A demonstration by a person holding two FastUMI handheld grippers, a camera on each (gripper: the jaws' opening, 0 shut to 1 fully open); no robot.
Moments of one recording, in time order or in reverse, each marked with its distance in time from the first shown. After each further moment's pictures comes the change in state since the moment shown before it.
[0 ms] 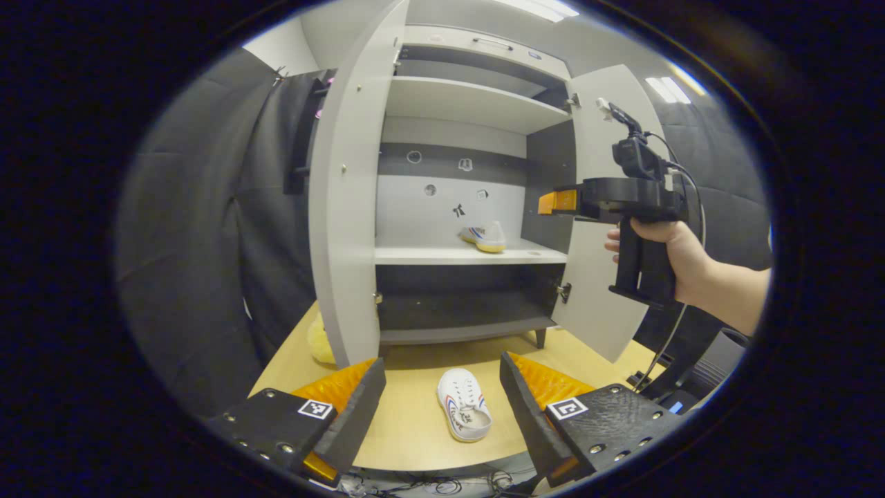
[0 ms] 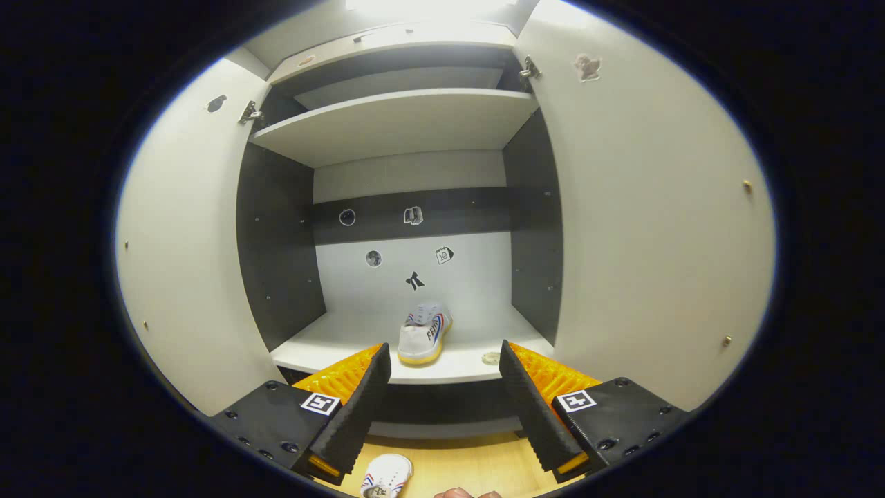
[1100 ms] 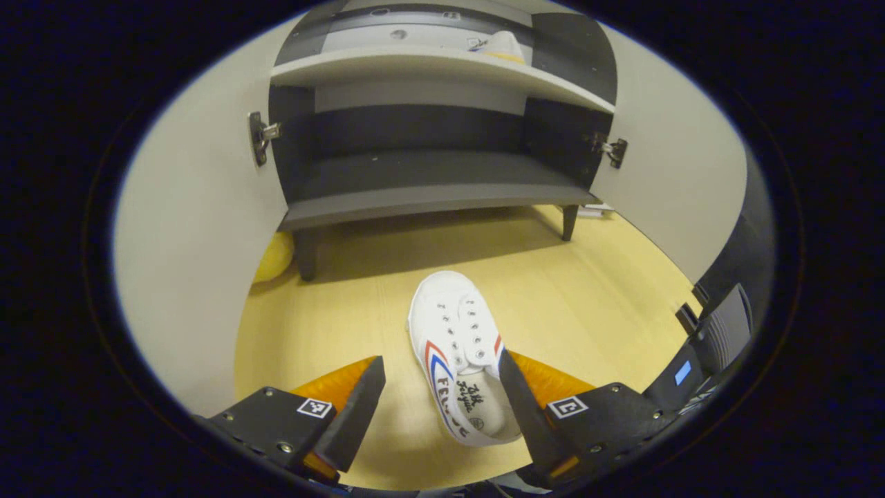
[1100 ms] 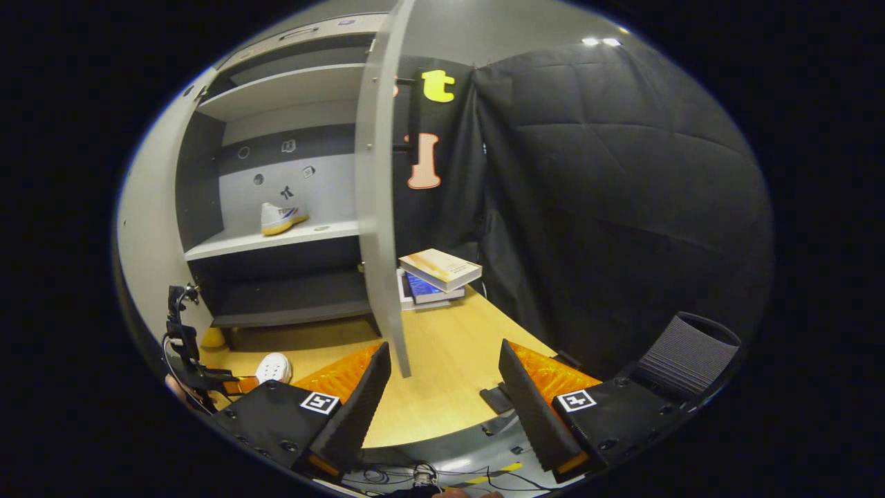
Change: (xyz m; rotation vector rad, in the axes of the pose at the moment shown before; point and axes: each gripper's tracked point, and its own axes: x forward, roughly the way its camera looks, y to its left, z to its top) left arm 0.202 -0.002 -0.220 -0.012 0.532 -0.047; right arm -0.200 -0.210 -0.143 0.070 0.247 -0.445
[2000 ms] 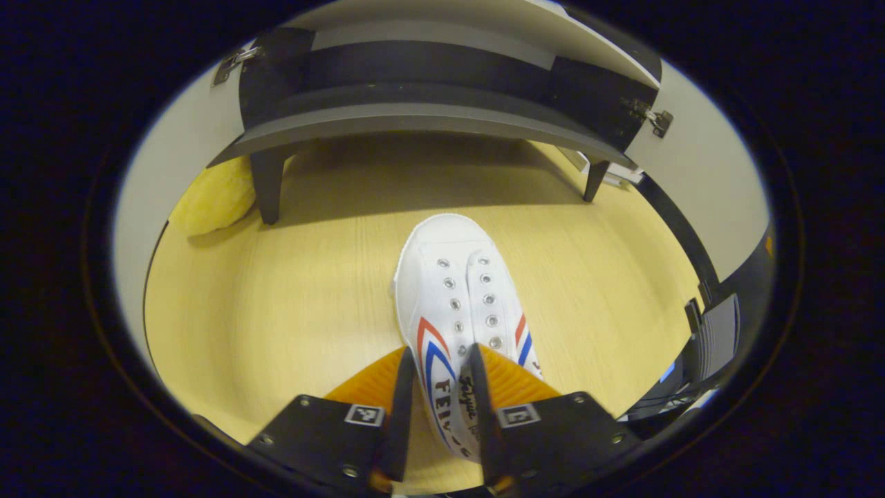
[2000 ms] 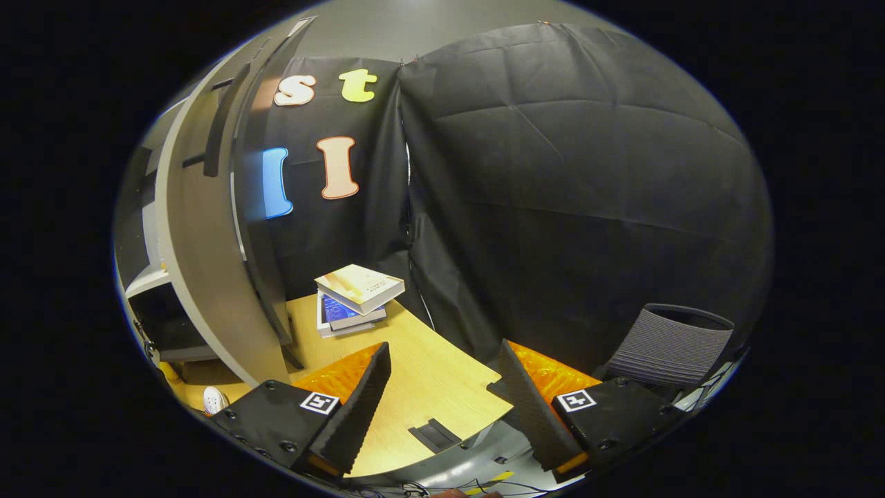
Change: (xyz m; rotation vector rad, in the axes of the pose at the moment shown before) left arm 0.037 -0.006 -0.035 -0.084 0.202 -0.035; right arm 0.097 -0.109 0.018 0.097 -0.008 -0.170
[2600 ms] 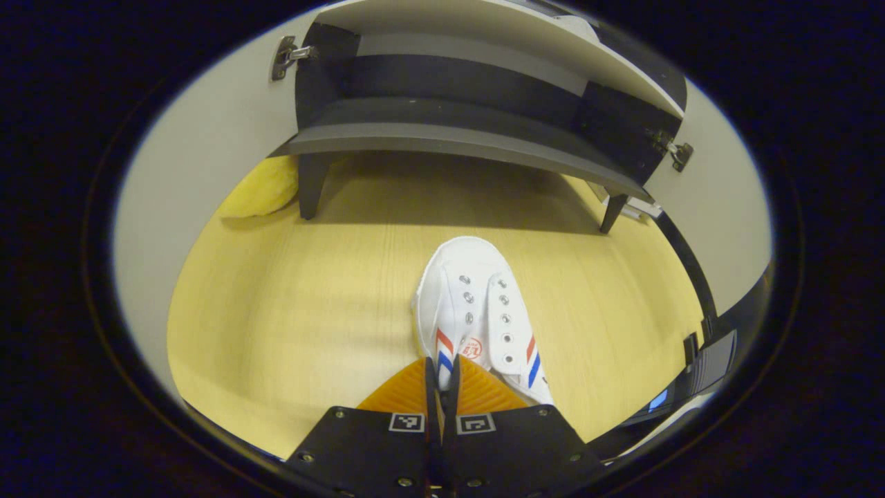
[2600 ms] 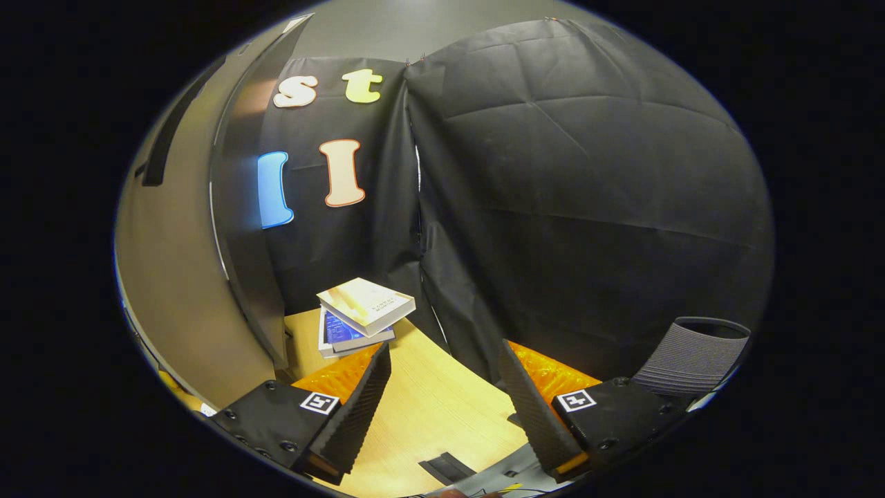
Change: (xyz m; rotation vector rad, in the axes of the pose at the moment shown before) left arm -0.003 0.003 0.010 -0.102 -0.099 0.073; right arm 0.078 0.021 0.025 0.001 -0.033 0.056
